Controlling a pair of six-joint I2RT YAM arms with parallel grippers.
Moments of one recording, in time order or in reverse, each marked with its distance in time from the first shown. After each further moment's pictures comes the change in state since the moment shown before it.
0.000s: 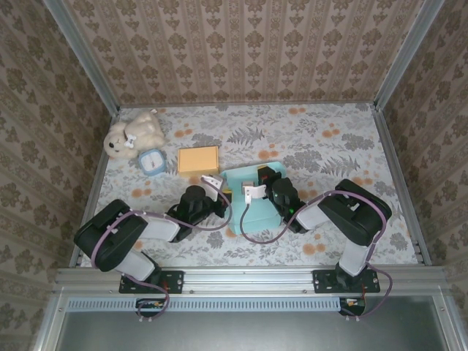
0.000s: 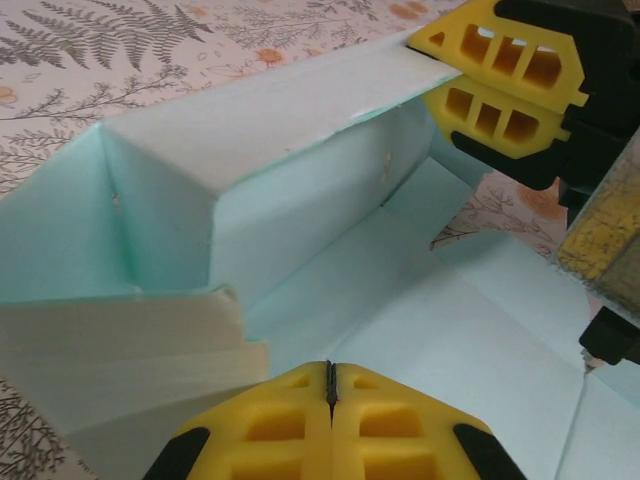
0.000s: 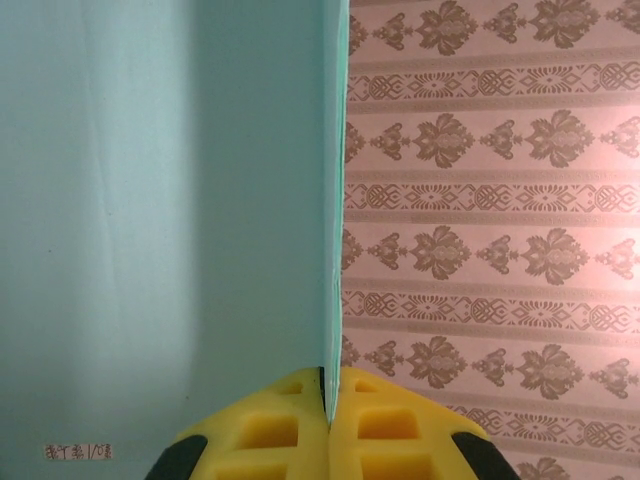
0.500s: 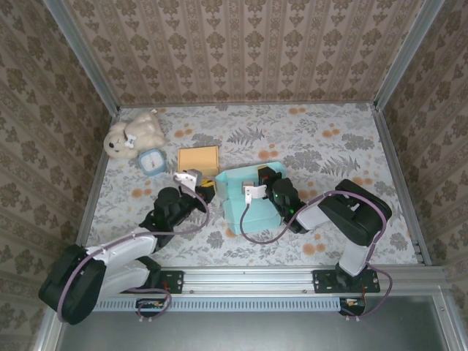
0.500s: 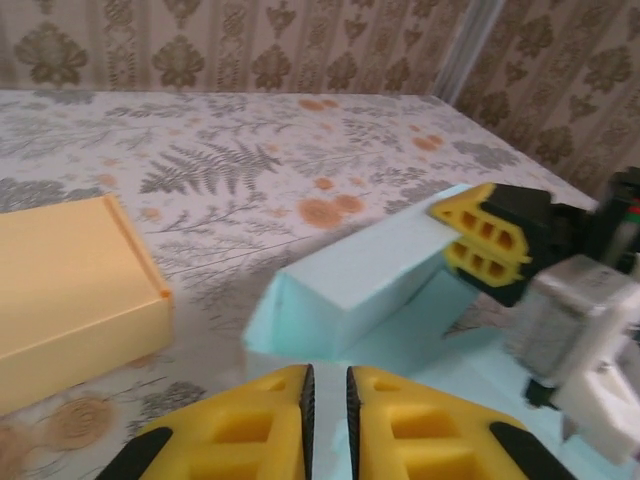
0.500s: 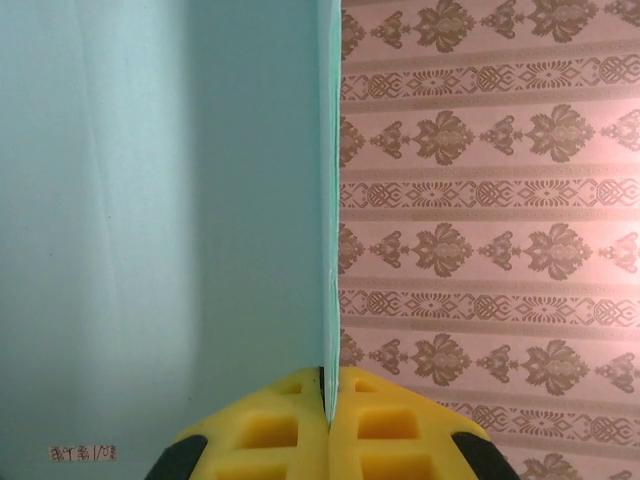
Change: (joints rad) left arm 0.165 -0.422 -0.094 -0.173 0.034 -0.009; right arm 0.000 -0.001 -0.003 0.002 0.000 0.021
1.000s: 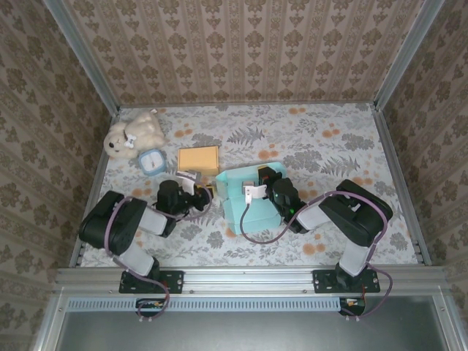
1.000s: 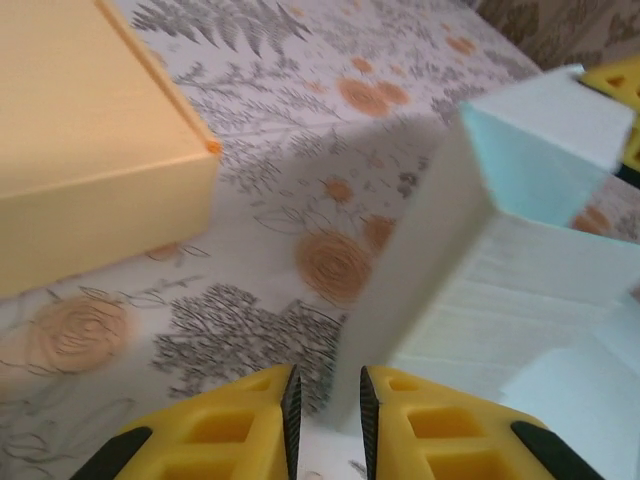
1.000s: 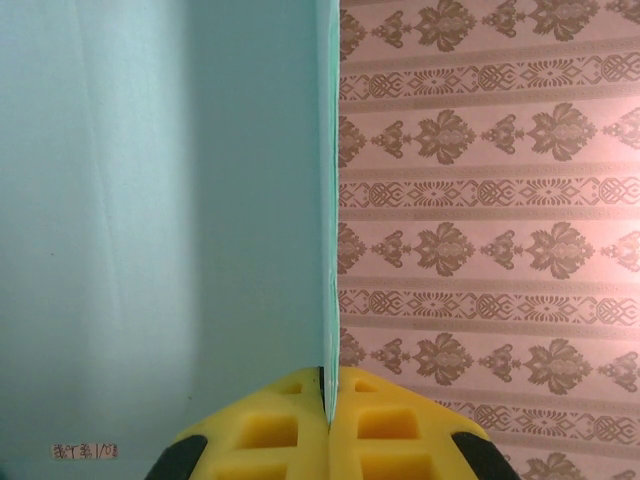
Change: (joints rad) left arm 0.224 0.562 0.023 0.387 0.335 -0.021; right arm 0.000 -0.008 -0.001 -0.011 -0.001 0.006
